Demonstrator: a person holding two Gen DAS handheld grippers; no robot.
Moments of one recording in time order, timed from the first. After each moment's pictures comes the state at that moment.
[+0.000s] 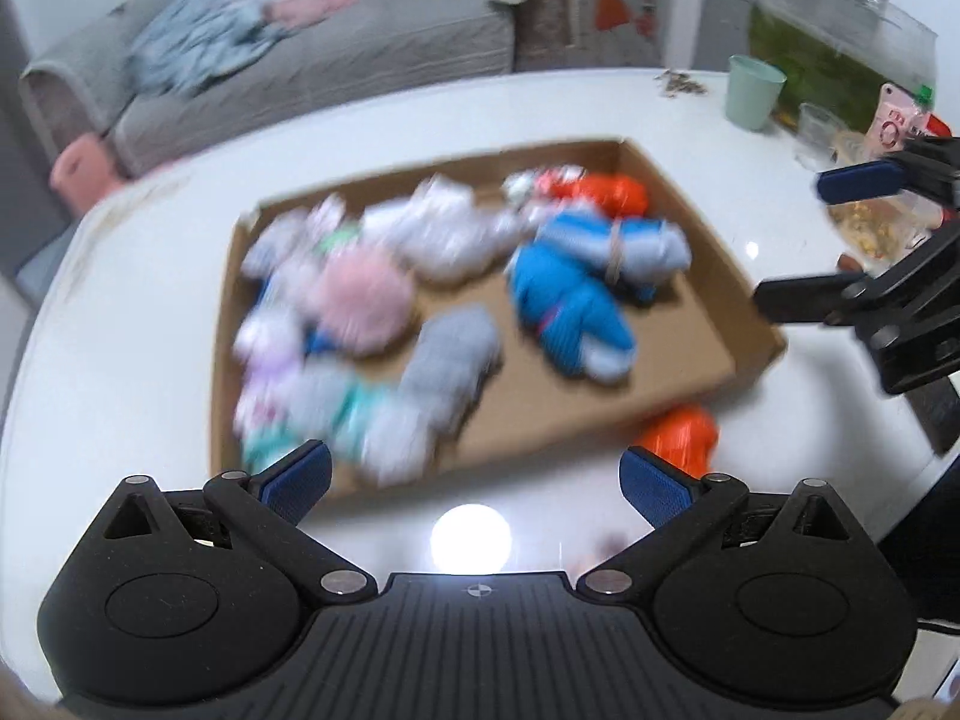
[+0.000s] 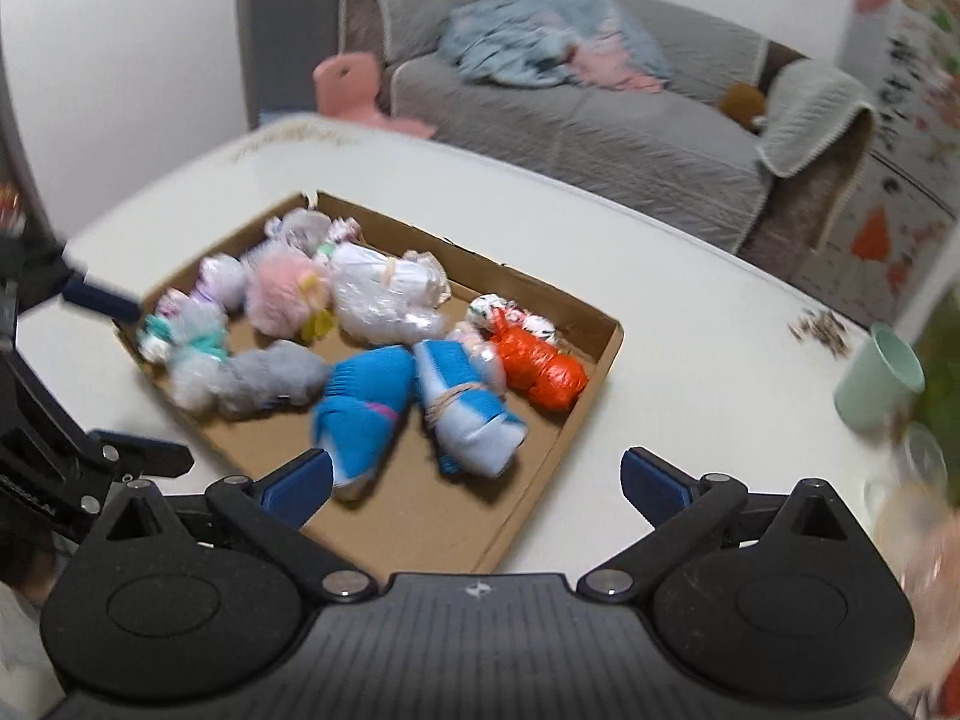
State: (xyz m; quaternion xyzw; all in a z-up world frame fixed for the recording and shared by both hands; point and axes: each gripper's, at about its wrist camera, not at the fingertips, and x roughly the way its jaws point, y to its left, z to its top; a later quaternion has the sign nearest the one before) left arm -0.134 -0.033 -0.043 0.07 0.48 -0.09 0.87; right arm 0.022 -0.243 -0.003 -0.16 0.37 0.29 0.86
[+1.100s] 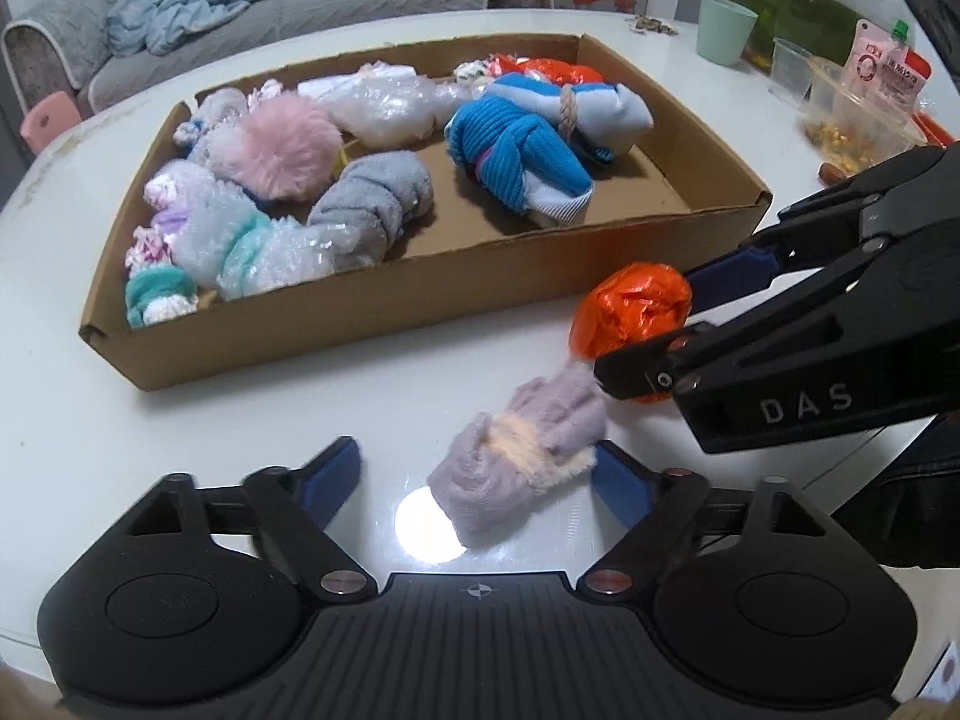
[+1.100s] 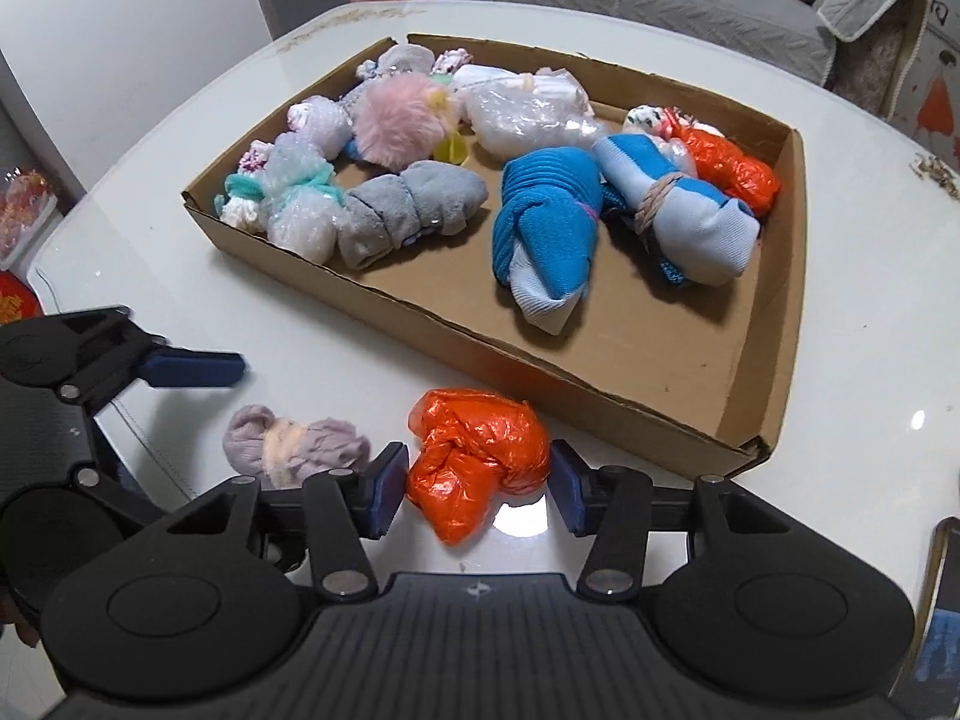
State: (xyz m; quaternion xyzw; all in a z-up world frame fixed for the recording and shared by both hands) left arm -0.167 -0.053 -0.115 0.05 0.48 -0.12 0.87; right arm -0.013 -0.192 -0.083 -0.13 0.49 0.32 0.80
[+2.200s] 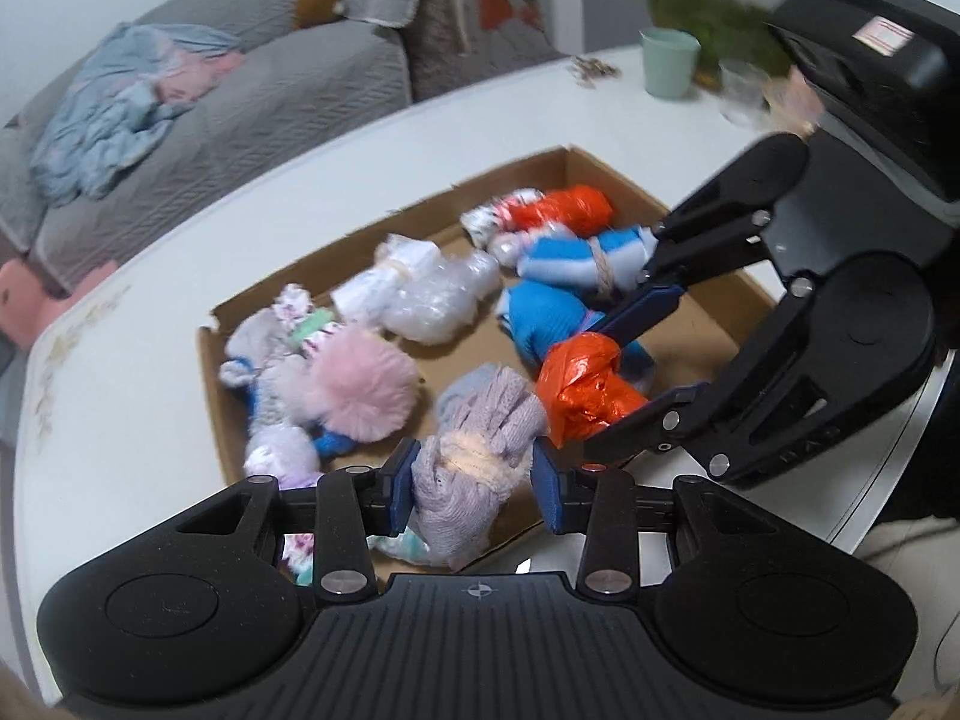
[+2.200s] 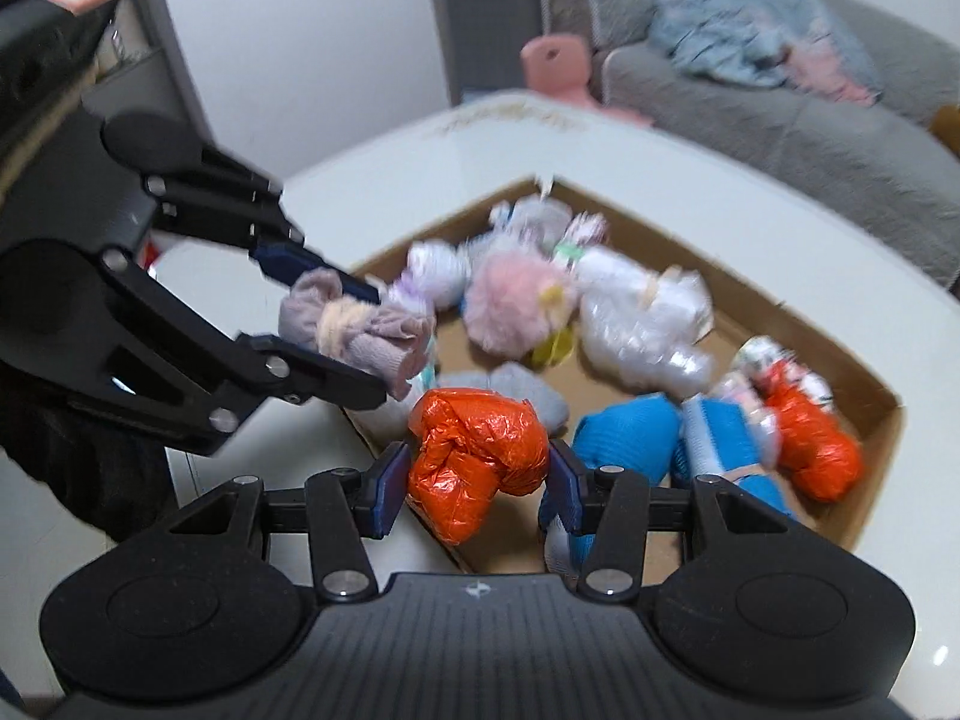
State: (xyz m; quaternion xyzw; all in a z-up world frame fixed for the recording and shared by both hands) left arm -0.092 -0.025 -0.041 0.16 0.45 -0.20 0.86; right arm 0.057 -0.158 -0.048 -0.17 0.40 0.50 0.75
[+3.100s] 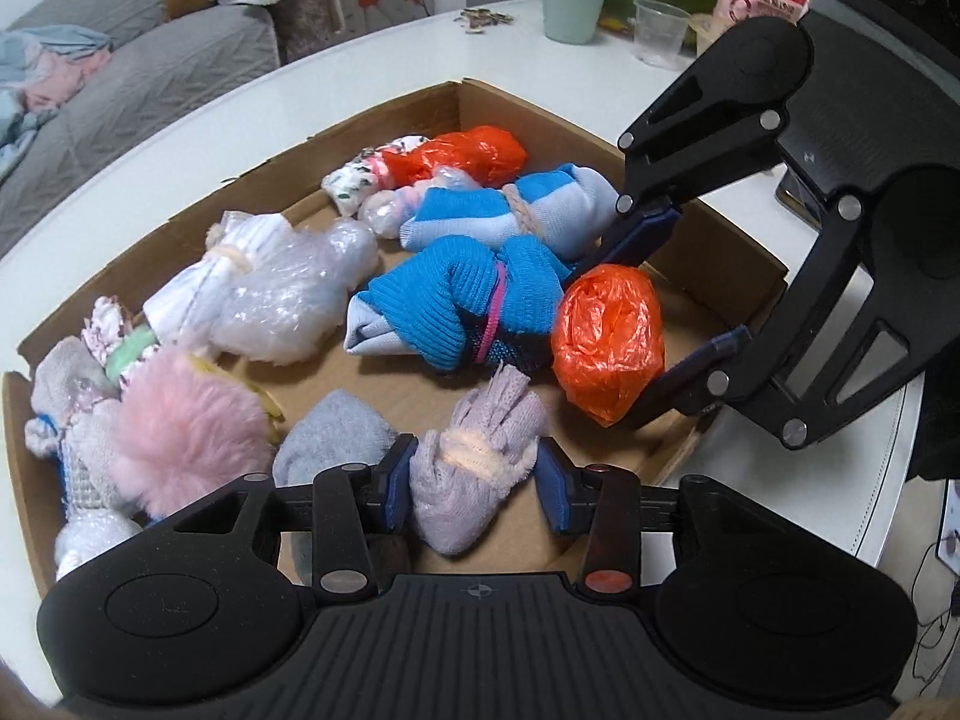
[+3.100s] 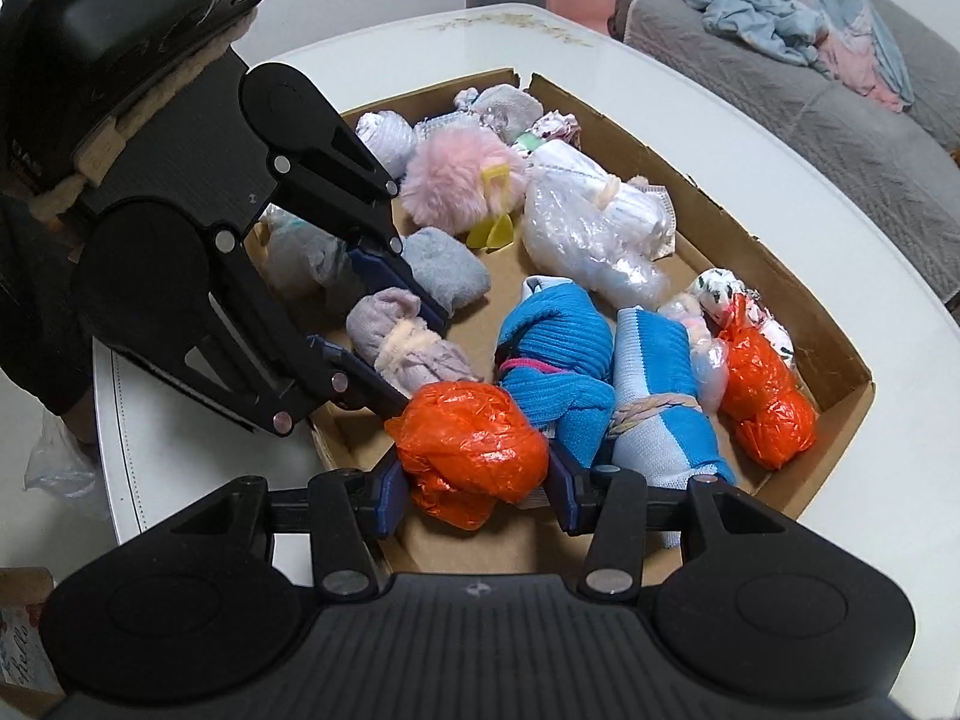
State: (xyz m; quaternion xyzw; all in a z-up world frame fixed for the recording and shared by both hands) left arm -0.049 -0.052 -0.114 0.15 0.46 -0.31 0.82; right arm 0.066 -0.184 -0.071 -0.28 0.41 0.49 0.72
